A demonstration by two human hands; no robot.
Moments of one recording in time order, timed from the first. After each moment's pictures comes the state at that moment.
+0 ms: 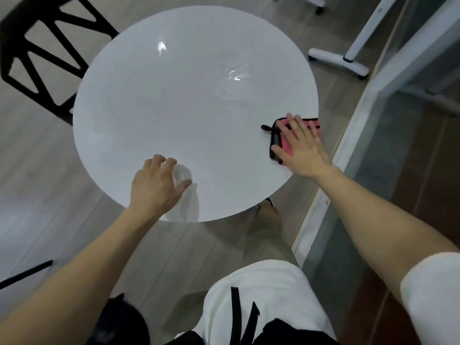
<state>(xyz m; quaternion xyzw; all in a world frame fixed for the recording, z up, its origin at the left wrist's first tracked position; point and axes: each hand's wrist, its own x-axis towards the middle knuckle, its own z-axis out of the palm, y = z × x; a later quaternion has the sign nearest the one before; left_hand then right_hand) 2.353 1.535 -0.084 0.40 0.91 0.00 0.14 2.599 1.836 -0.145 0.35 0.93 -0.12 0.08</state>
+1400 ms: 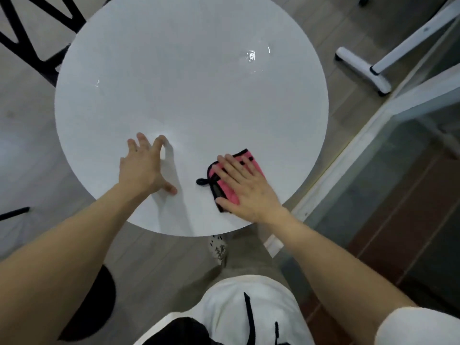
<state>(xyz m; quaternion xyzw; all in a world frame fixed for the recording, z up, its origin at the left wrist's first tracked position) 2.312 1.614 -0.073 0.28 0.92 -0.08 0.28 2.541 1.793 -0.164 0.03 0.99 -0.11 0.02</state>
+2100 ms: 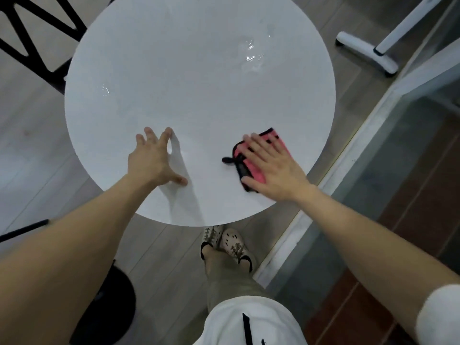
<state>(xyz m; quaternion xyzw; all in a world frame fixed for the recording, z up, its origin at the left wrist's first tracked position) 2.310 1.604 -0.078 0.30 0.91 -0.08 0.27 2.554 1.819 -0.156 0.08 0.99 -0.08 0.02</state>
